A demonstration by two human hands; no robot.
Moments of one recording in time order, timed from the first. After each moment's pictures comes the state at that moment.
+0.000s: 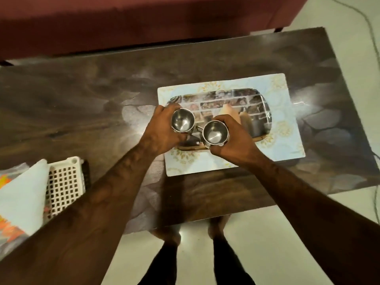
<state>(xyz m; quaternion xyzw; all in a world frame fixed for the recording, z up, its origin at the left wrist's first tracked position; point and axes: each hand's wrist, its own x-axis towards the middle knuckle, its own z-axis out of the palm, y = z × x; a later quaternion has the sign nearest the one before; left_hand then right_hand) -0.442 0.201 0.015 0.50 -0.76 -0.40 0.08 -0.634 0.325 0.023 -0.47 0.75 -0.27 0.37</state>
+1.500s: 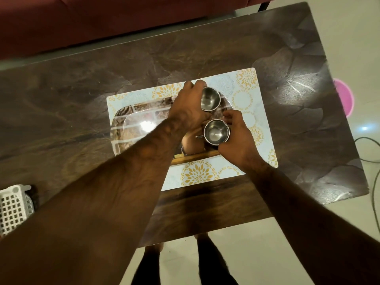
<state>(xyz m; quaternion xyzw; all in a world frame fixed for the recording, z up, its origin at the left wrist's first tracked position) -0.682 0.186 -0.022 0.45 -0.82 -0.35 0.00 -0.775 0.336 -0.026 -0.33 0.81 -0.29 0.39</state>
